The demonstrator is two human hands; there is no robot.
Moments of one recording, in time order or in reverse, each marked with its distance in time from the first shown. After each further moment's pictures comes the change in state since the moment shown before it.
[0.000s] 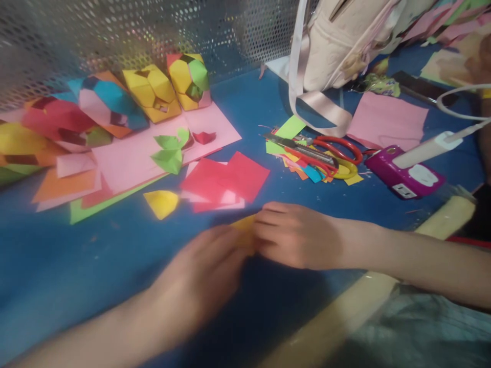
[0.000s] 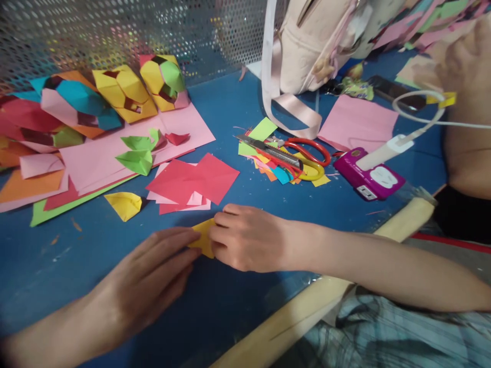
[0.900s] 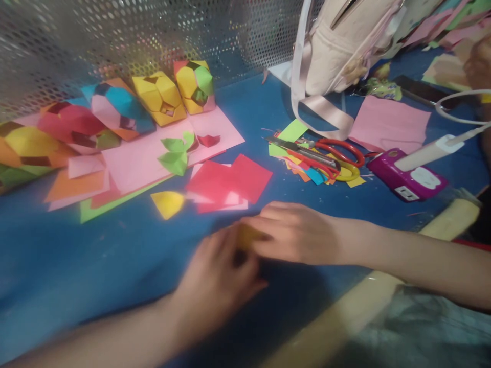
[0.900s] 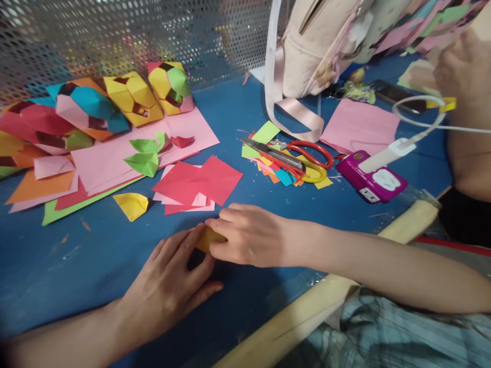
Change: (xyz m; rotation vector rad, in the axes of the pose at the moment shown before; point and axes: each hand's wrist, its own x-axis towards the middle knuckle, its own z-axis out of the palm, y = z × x) left_hand 0.002 0.017 0.020 0.306 -0.005 0.025; right_hand 0.001 0.001 0.004 -0.039 0.029 0.033
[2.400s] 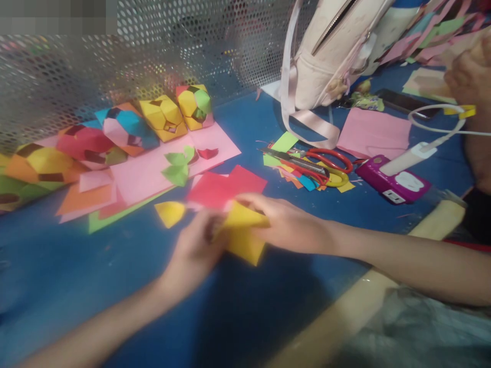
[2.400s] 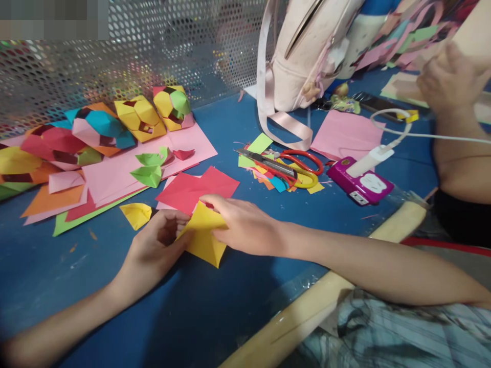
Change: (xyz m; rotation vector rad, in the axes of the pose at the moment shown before) left_hand 0.011 -0.037 0.010 -0.842 0.137 -0.613; right_hand 0.012 0.004 0.002 0.726 0.040 0.732
